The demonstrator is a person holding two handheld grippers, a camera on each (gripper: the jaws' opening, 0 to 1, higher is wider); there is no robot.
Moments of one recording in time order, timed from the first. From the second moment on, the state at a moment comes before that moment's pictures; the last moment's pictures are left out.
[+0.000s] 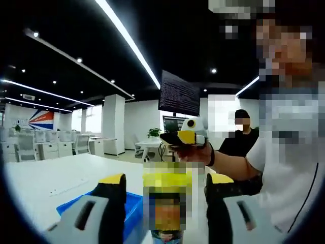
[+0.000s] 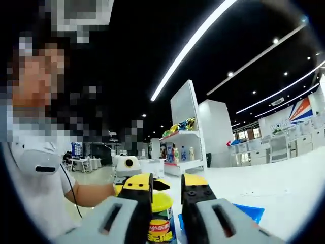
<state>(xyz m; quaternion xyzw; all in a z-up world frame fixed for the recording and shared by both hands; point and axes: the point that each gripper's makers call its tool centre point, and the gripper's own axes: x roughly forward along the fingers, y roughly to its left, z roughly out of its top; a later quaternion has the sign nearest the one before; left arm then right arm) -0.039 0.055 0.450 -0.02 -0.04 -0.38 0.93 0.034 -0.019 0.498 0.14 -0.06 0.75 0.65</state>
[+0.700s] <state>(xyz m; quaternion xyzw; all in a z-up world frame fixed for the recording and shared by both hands) -0.038 0.054 0.402 -0.02 -0.02 -0.36 0.93 0.029 -0.024 0.450 0.10 -0.04 0.75 0.66</state>
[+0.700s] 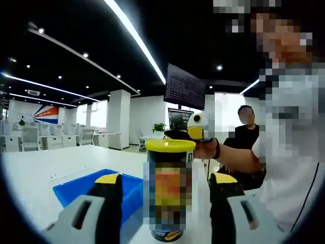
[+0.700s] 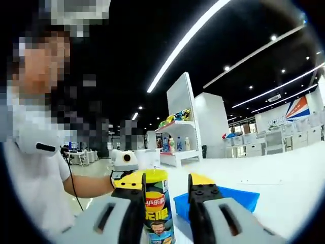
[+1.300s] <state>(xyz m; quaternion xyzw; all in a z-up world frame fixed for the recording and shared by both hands) -0.041 0.098 0.387 -0.03 -0.03 -0.31 0.95 0.048 -0.015 0.411 0.06 -0.02 0.74 0.67</state>
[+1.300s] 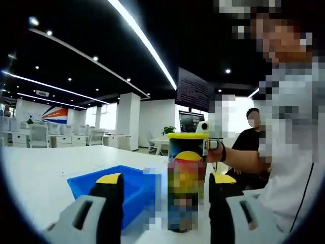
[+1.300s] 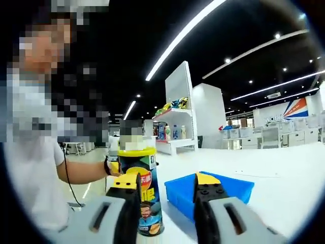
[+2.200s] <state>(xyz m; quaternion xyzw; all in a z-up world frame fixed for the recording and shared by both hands) 0.009 0.162 0.290 0.04 0.11 -0.16 0.98 0.104 -0.004 0.313 -0.10 0.05 0.65 0.76</state>
